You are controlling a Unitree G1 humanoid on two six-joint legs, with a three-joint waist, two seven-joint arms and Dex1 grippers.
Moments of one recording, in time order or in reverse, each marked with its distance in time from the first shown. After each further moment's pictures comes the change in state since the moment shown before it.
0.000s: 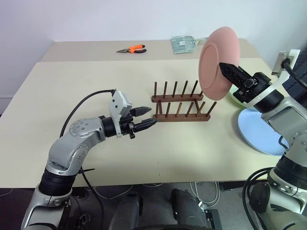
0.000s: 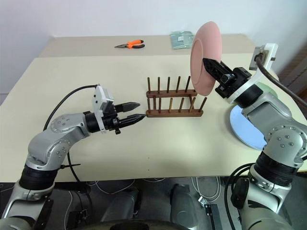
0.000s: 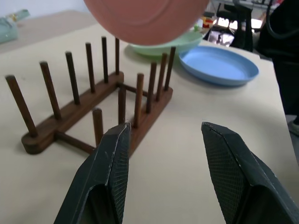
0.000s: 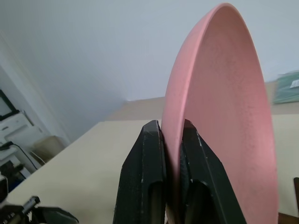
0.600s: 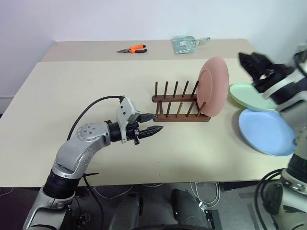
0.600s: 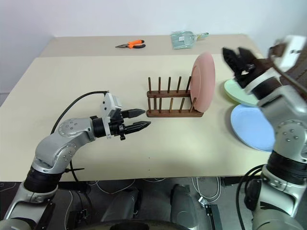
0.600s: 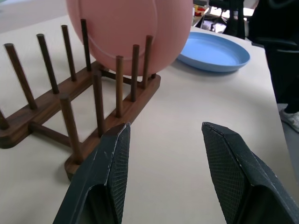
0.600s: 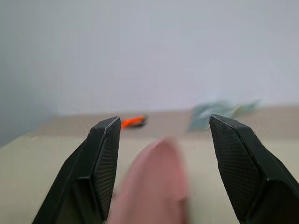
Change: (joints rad) left arm 0.007 -0.028 -0.070 -0.001 0.057 -0.017 -0.008; right arm 0.018 -0.188 -0.024 0.123 -0.215 -0.271 -0.007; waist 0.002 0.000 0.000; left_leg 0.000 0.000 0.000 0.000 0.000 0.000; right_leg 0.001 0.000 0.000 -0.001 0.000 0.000
